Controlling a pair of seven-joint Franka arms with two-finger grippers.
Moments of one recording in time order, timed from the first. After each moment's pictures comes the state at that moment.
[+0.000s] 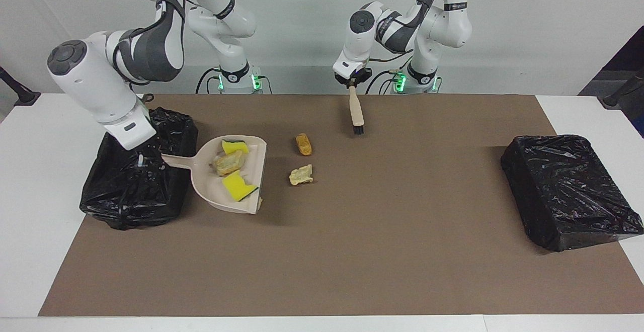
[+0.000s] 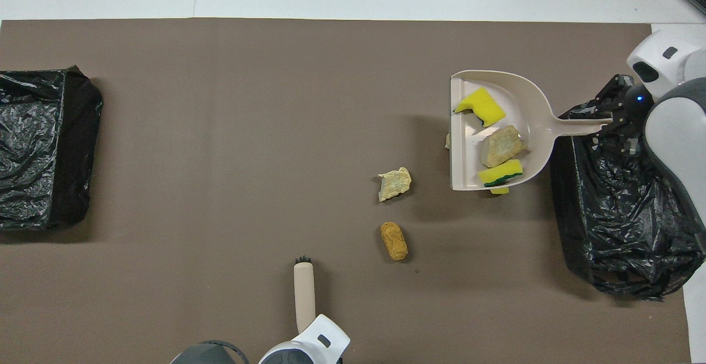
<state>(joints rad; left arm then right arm) -0.78 -0.30 -0.23 -2.58 -0.36 2.08 -0.81 -0.14 0.21 0.01 -1.61 0.06 1.80 -1.62</state>
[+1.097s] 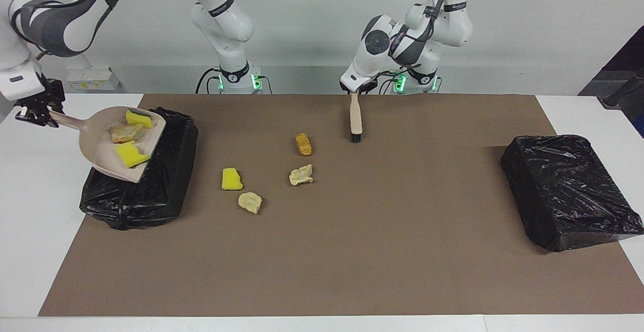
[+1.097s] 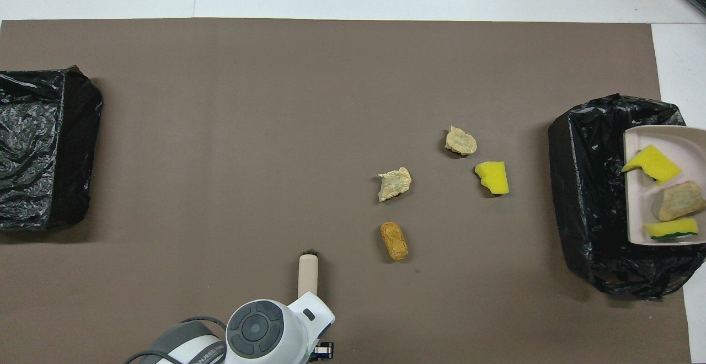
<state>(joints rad) -0.68 -0.25 -0.21 -2.59 -0.45 2.08 -0.55 -0.49 0.10 -0.02 -1.70 -0.29 1.87 -1.86</state>
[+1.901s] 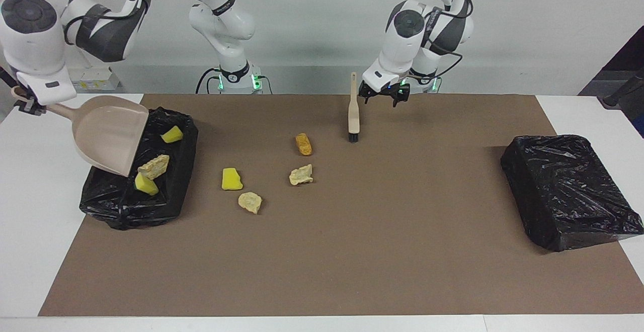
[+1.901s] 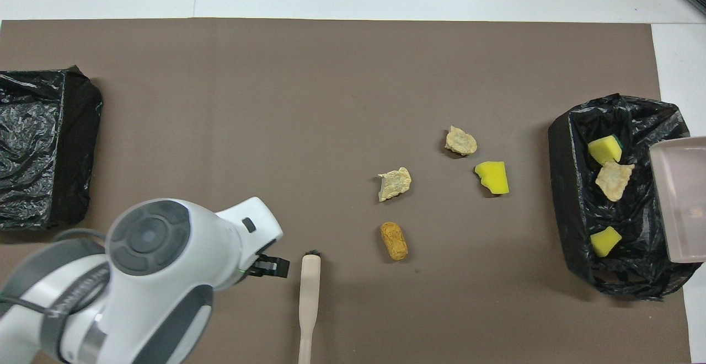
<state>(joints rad) -0.33 -0.22 -0.19 -2.13 -0.11 1.80 -0.26 -0.33 0.05 -0.01 -1.64 -0.64 1.69 -1.74</state>
